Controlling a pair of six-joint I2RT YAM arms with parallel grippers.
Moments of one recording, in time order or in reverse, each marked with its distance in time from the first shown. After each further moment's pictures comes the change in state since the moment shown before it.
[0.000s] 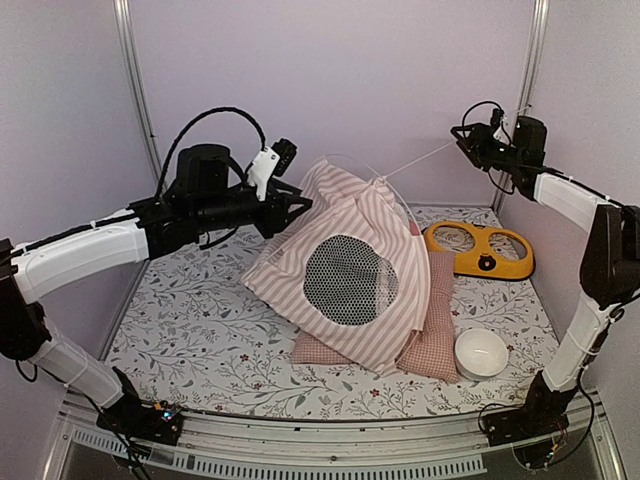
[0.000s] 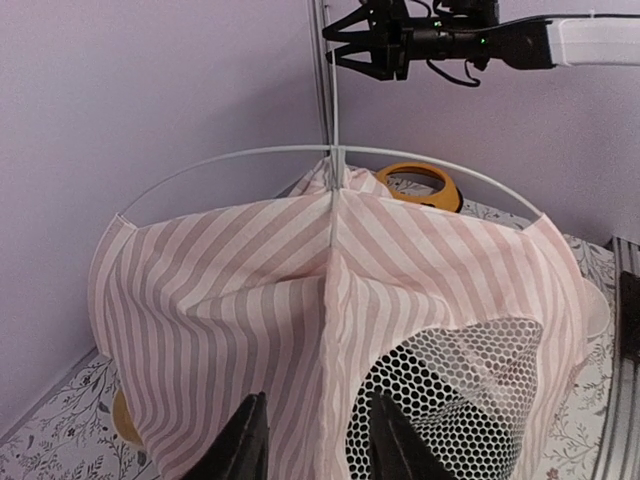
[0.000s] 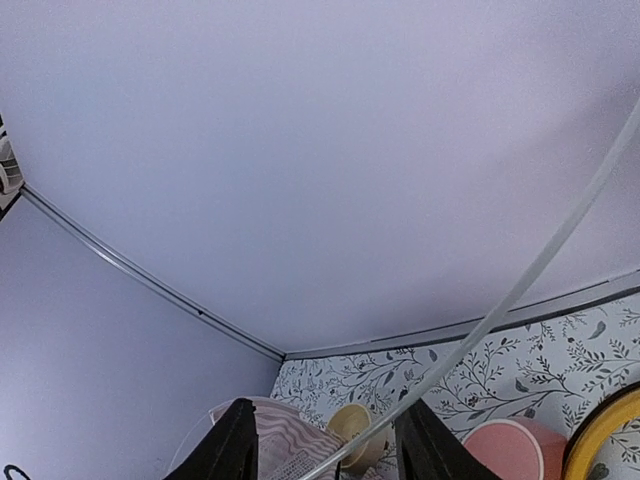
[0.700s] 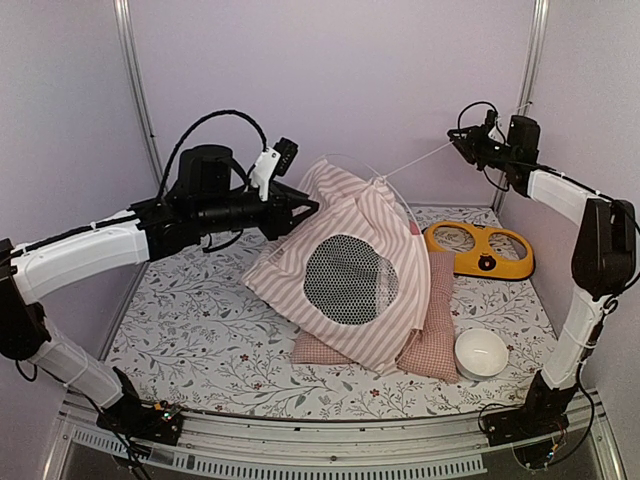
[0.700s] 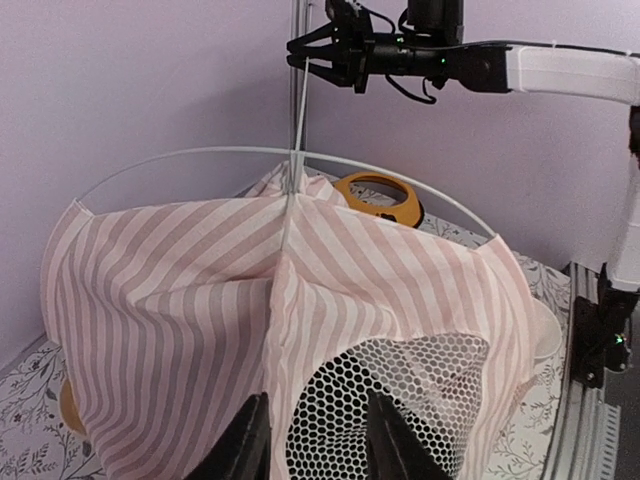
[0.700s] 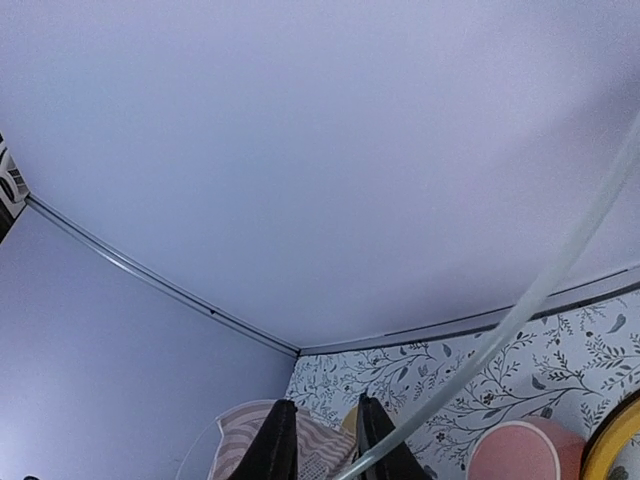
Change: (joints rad) left arm -0.026 0.004 0.006 0.000 0.048 -0.123; right arm 0.000 0.087 0.086 0.001 -0.038 0.061
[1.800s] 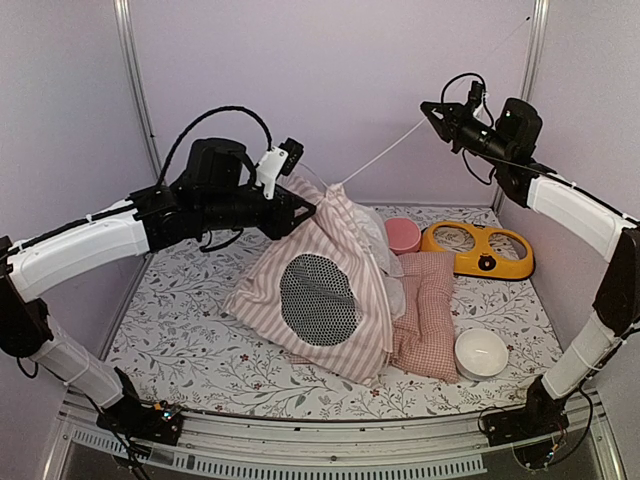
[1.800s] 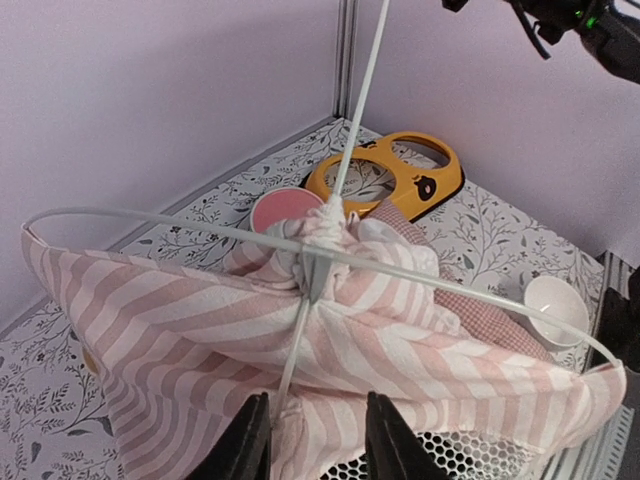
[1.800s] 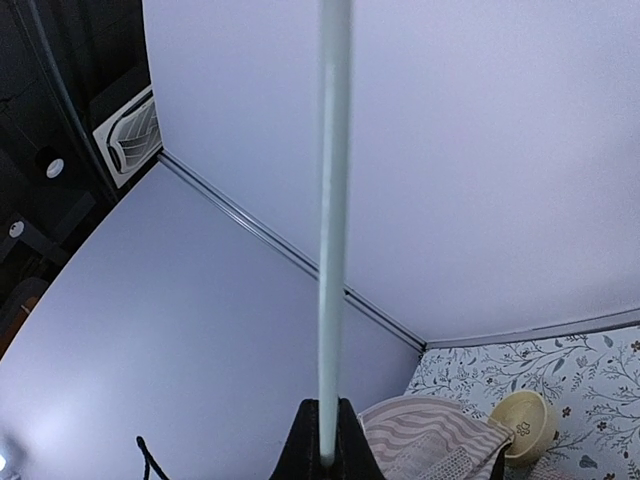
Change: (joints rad) left arm -0.060 0.022 0.117 -0.218 -0.175 -0.070; right arm 0.263 -0.262 -0.153 0.167 0.114 0.130
